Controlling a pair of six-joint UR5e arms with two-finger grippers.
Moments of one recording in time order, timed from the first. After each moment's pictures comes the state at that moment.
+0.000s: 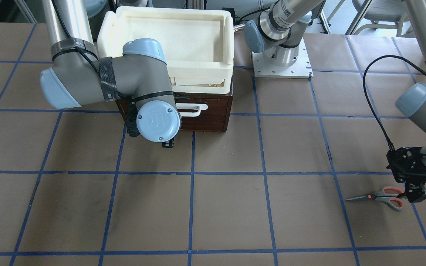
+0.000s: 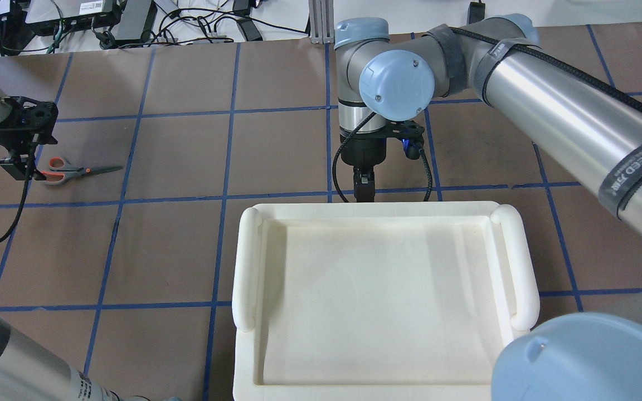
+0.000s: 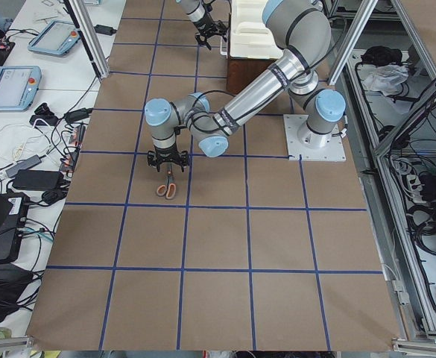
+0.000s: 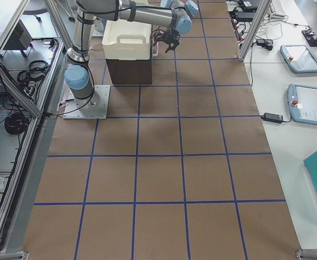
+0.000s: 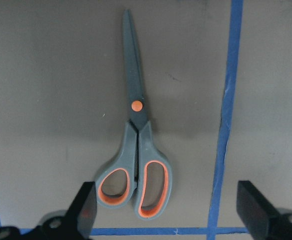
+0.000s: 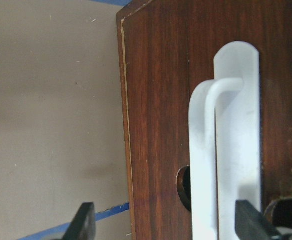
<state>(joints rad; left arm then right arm) -1.04 -2.06 -1.60 -1.02 1.66 2.09 1.86 -1.10 1.44 -1.36 -1.44 1.87</state>
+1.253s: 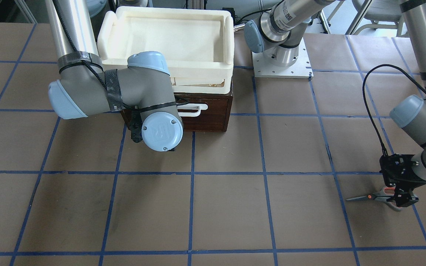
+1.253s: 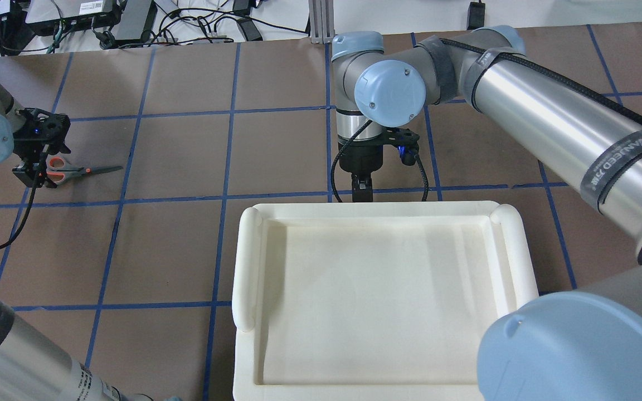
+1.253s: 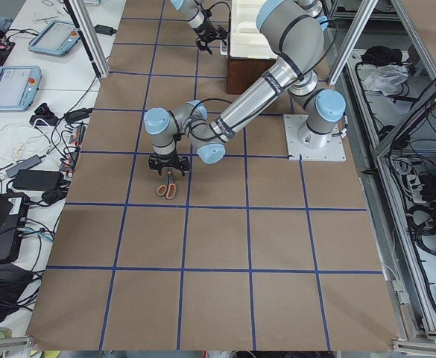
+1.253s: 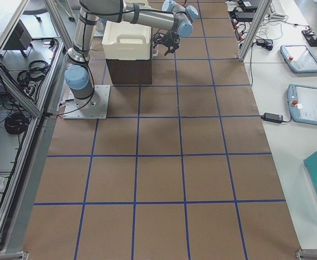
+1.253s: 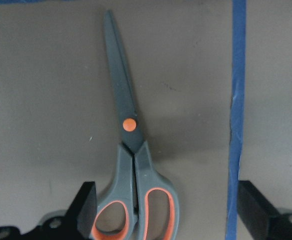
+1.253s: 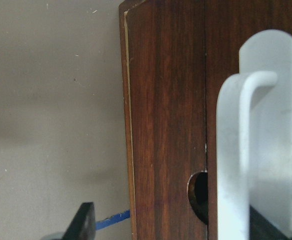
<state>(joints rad) -1.04 -2.13 -1.60 -0.99 1.65 2.18 1.86 -1.06 1.45 -1.36 -1.43 1.85</state>
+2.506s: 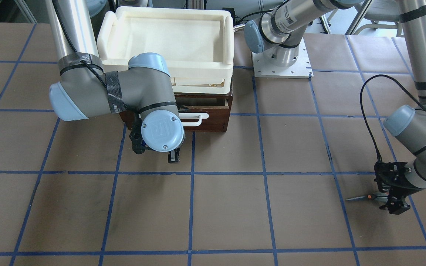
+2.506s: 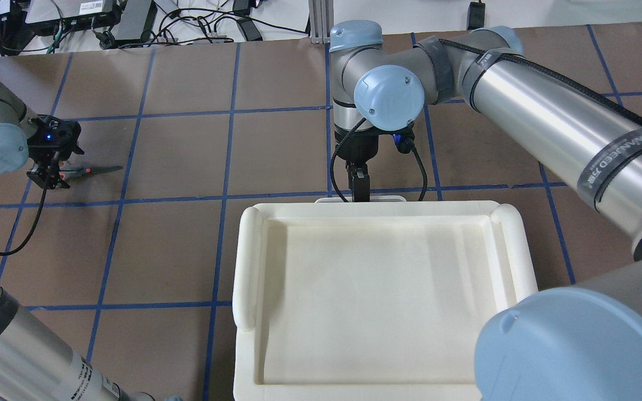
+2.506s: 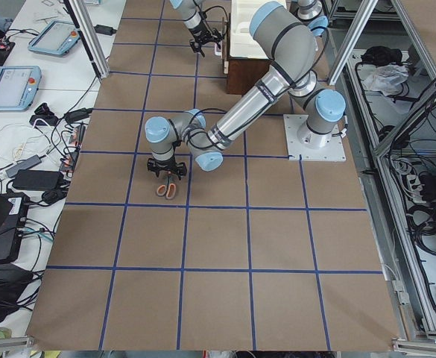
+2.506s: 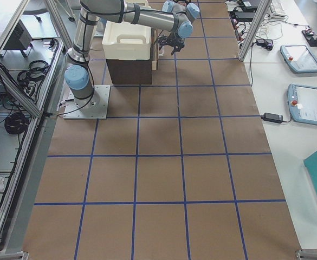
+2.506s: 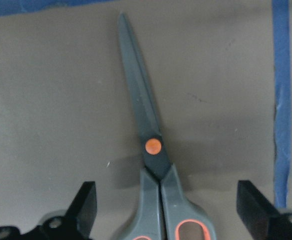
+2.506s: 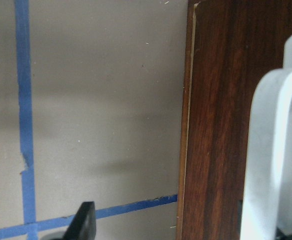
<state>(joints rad) -1.03 -2.18 -1.61 -0.91 1.60 2.23 1.86 -1.06 1.44 -1.53 -1.45 1.78</state>
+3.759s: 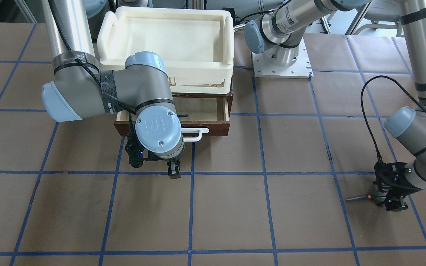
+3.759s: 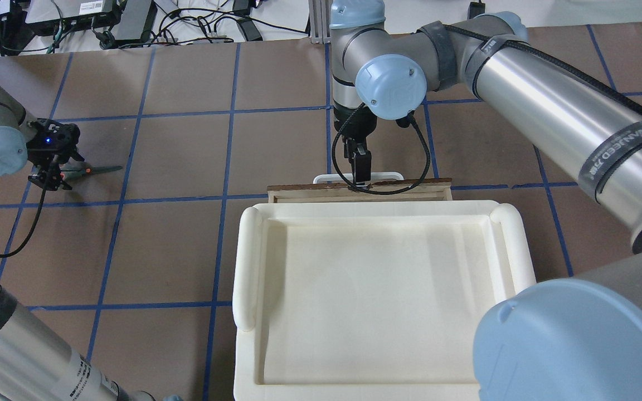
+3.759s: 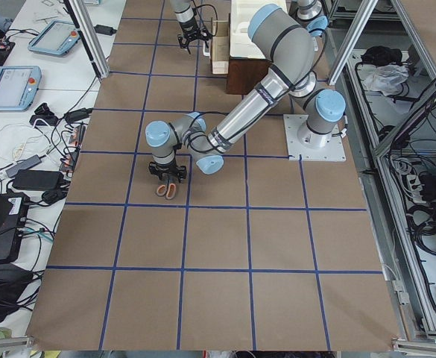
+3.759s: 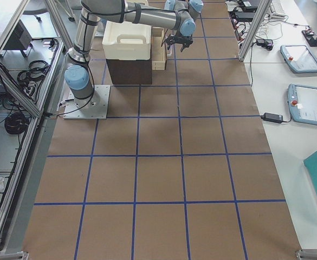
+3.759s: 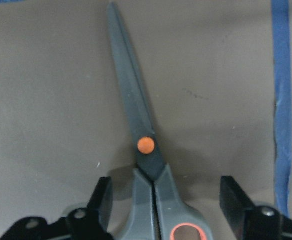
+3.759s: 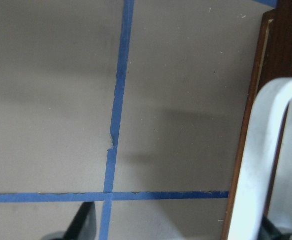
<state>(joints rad) -1.02 -2.19 -1.61 -0.91 1.59 2.24 1.85 -1.05 1.38 -1.64 -1.48 1.69</state>
